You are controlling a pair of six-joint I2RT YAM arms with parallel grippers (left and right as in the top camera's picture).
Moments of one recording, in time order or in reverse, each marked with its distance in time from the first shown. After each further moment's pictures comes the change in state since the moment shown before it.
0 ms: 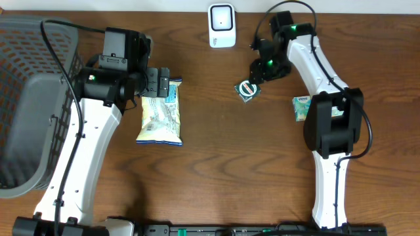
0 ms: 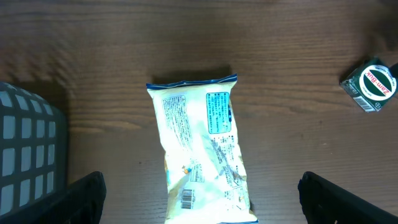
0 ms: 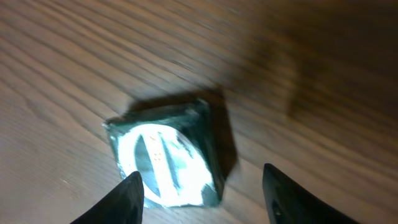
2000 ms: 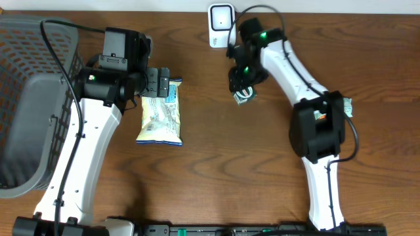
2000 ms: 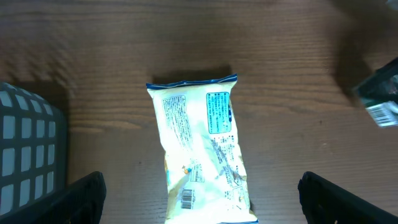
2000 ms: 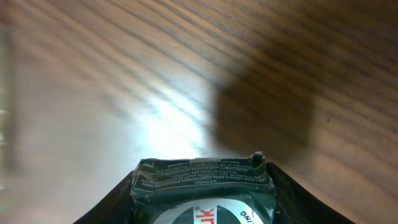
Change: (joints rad) left arm 0.000 0.000 0.000 0.000 0.000 0.000; right arm 0.122 -0.015 0.030 -0.050 -0.005 0.088
